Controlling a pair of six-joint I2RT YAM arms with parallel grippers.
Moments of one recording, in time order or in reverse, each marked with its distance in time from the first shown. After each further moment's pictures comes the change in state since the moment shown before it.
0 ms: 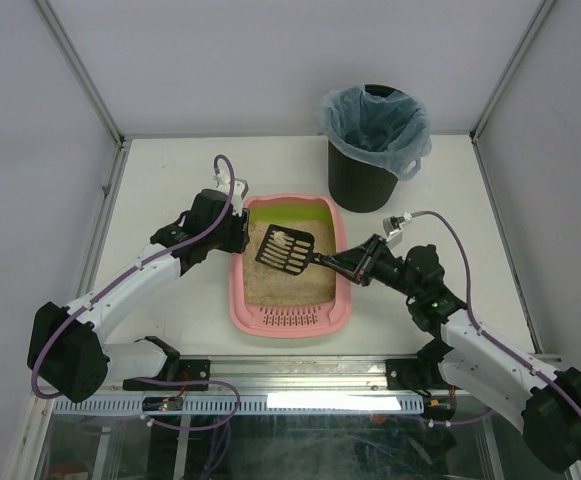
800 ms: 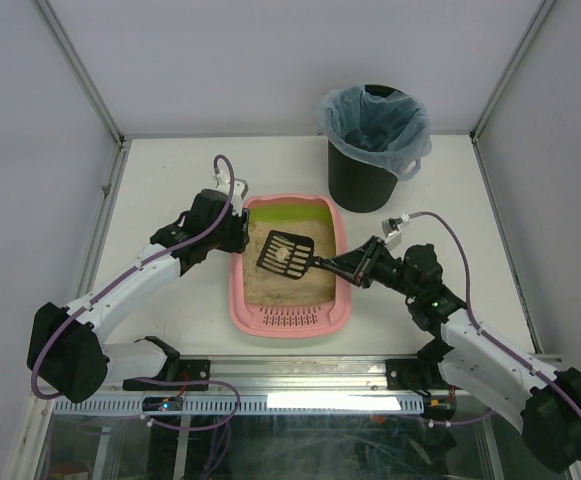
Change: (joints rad) left arm 0.000 -0.003 0.000 -0.001 -0.003 0.001; right arm -0.008 -0.027 -0.022 -0.041 -0.008 -0.006
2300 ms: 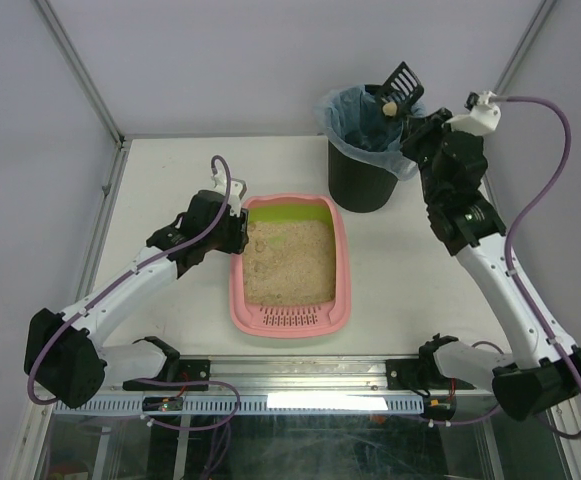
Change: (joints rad) left arm 0.000 -0.023 -0.005 -0.007 0.008 0.003; right arm -0.170 0.312 0.949 -0.453 0.837 -0.737
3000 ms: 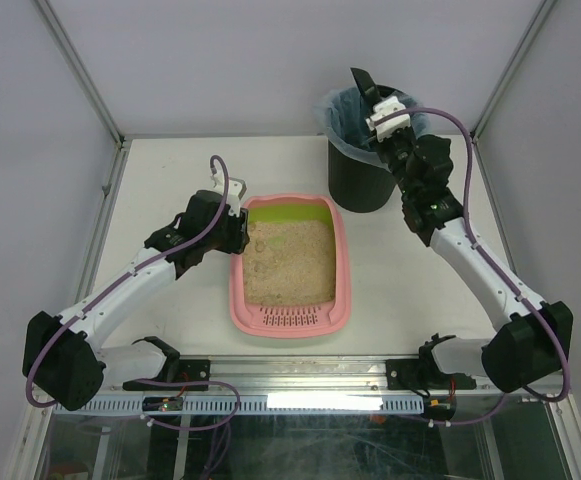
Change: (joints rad) left arm 0.000 -0.023 -0.001 -0.002 0.020 0.000; right arm 0.001 0.191 -0.090 0.335 -0.330 -1.028
